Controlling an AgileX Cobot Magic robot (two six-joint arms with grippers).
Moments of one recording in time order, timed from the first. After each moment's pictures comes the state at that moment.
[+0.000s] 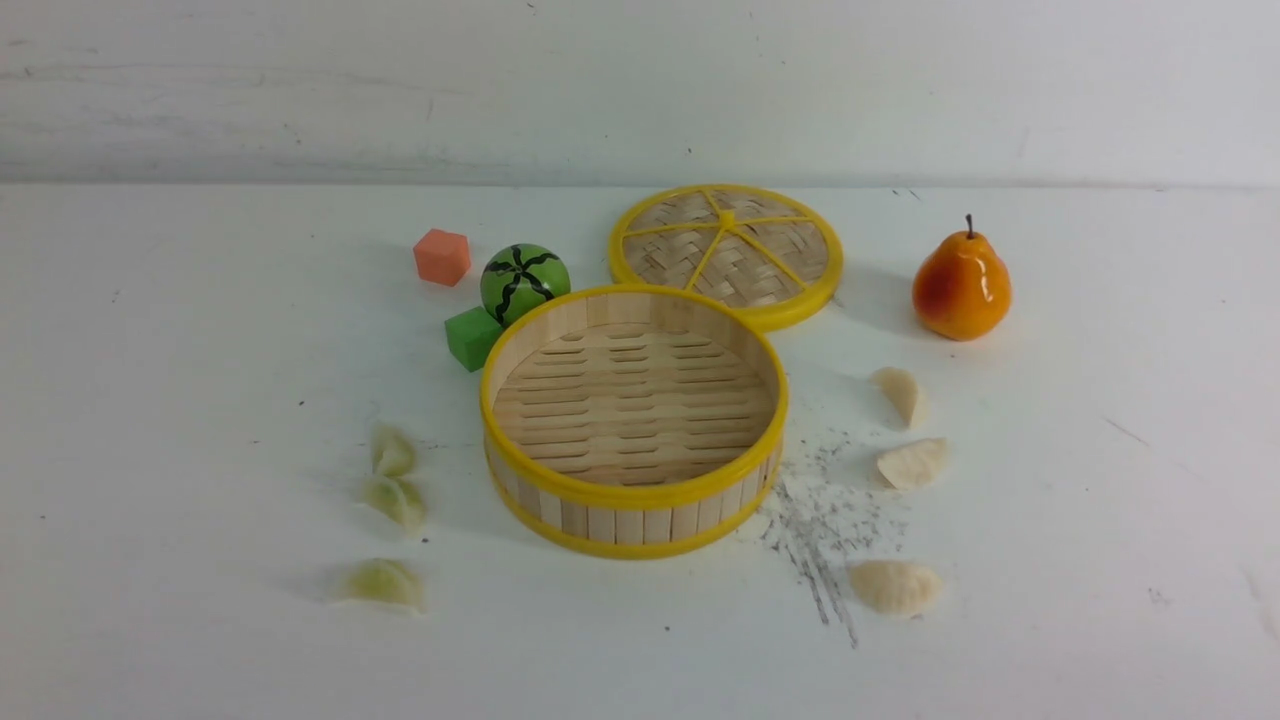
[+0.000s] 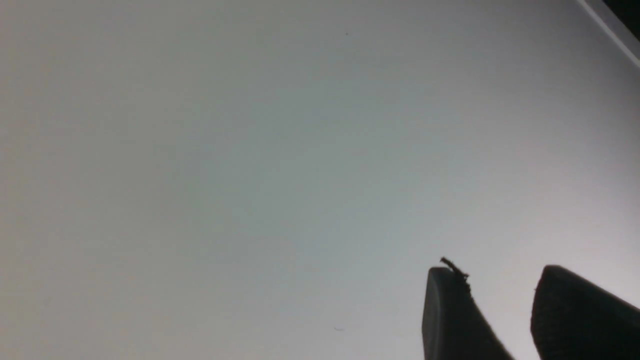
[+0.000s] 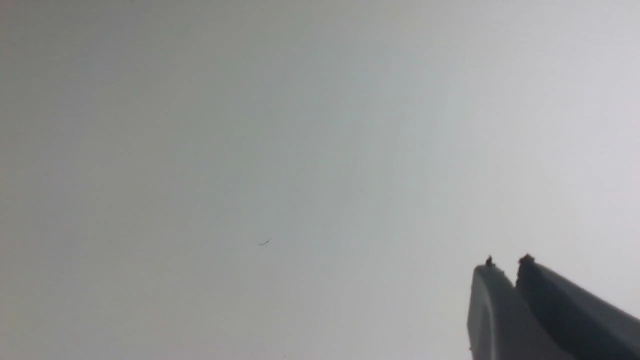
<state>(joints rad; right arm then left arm) -0.09 -0.01 -0.01 -0.12 -0.64 0.31 -0.13 -0.01 -0.14 -0.10 -0.56 -0.49</state>
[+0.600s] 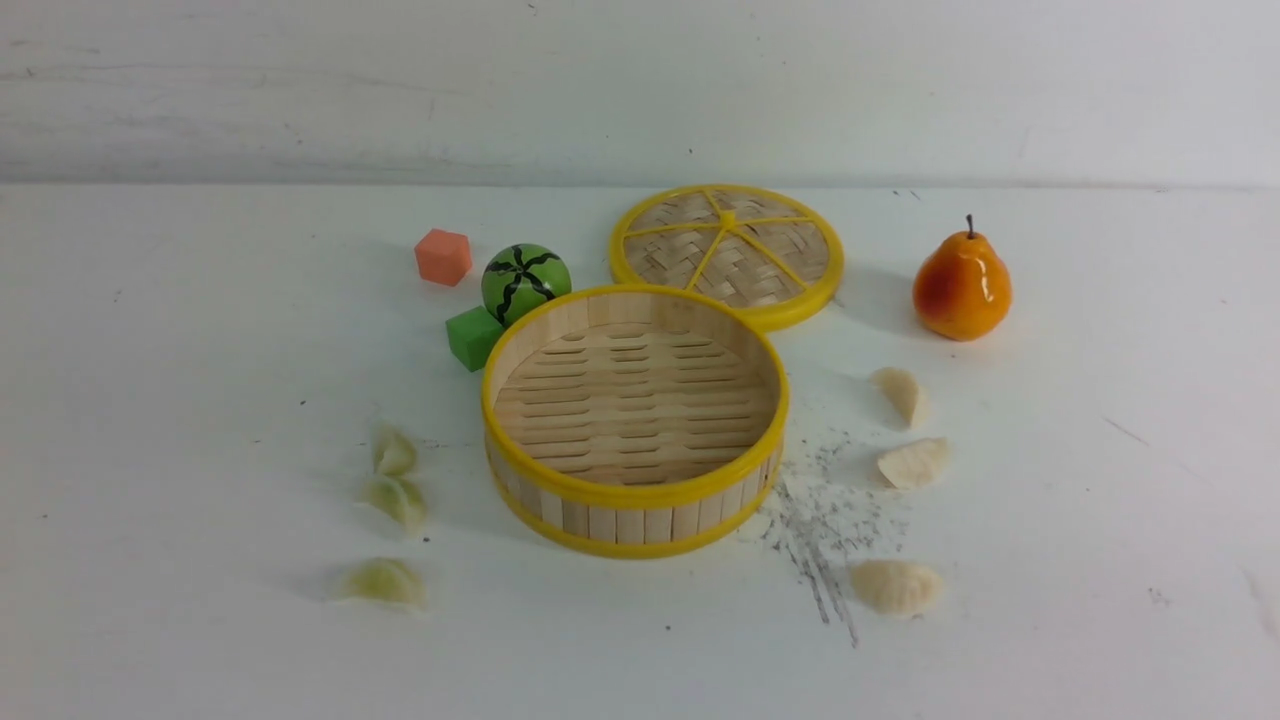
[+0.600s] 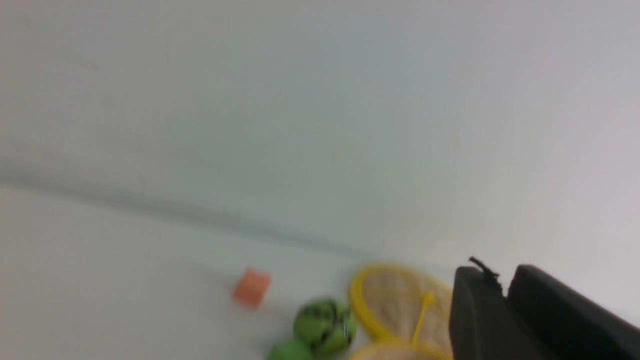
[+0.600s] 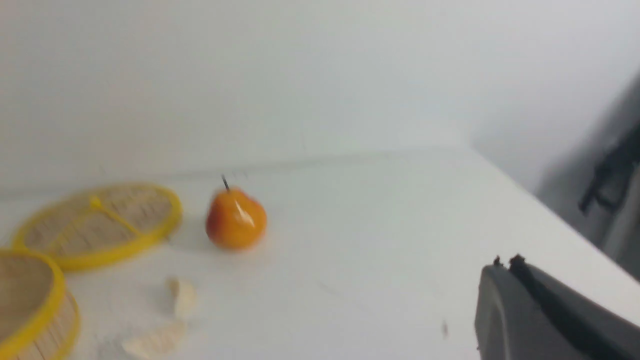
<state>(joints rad) -0.09 0.25 -0.49 -0.21 0.53 0.31 -0.13 0.92 -0.82 -0.43 0.12 0.04</state>
